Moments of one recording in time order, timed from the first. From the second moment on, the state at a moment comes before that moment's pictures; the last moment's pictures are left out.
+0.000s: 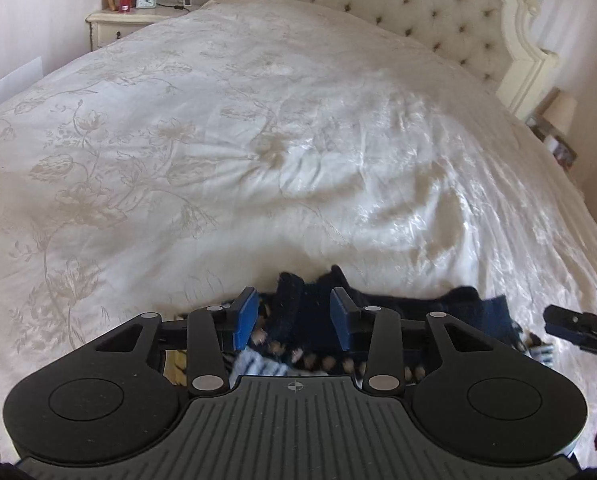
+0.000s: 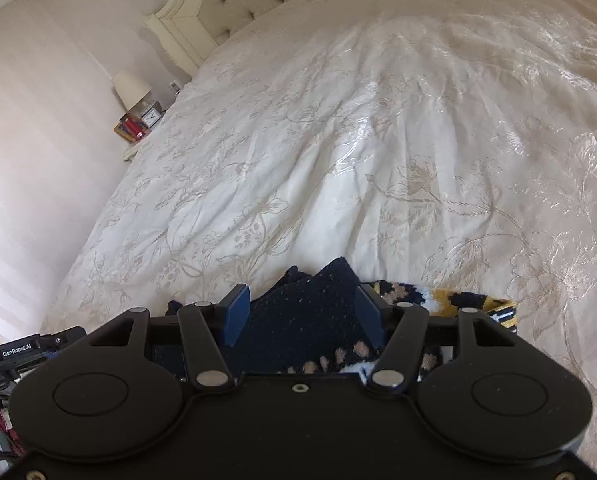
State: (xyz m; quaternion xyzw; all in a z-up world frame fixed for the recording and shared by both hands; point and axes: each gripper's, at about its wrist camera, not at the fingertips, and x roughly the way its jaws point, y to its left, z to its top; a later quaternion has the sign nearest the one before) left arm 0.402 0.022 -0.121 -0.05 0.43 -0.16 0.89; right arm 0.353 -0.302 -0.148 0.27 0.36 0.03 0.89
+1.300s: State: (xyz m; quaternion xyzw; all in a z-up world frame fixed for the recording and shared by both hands) left arm 0.351 -0.006 -0.208 0.10 0.56 -0.14 0.81; right arm 0.316 -0.213 -0.204 -0.01 0.51 0.07 0.86
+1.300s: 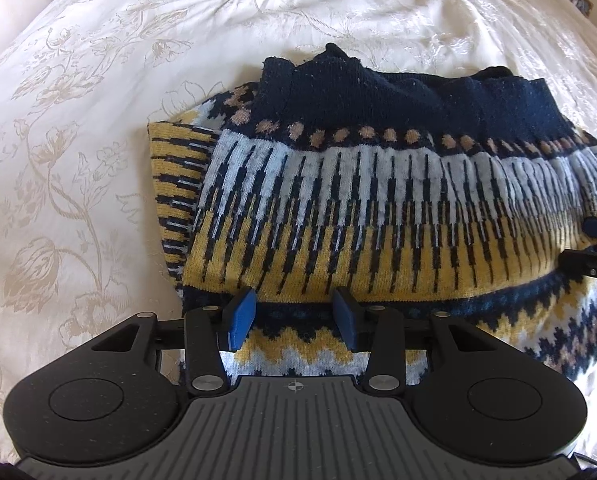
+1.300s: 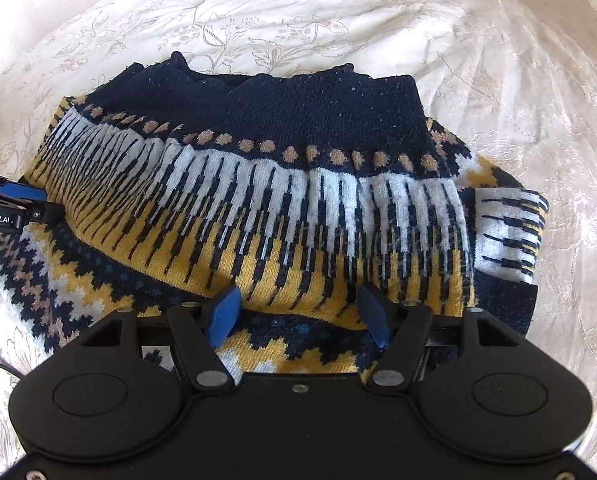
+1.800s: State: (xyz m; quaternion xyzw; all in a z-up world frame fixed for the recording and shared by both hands) left arm 0.350 -0.009 -0.209 0.11 0.55 -0.13 0.82; right arm 0.268 -0.195 -0.198 -0.03 0.51 0.06 0.86
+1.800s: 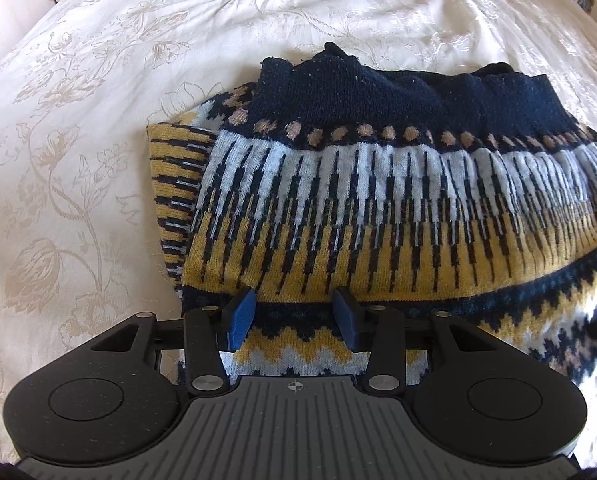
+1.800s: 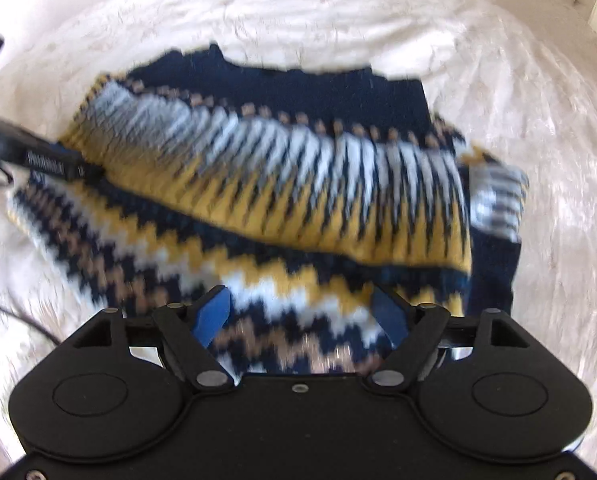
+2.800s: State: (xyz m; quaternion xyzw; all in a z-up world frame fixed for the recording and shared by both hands) left arm 0.294 0.038 -0.193 0.06 0.58 -0.12 0.81; right arm 0.188 -0.284 -0.218 0.26 0.49 -0.04 0.83
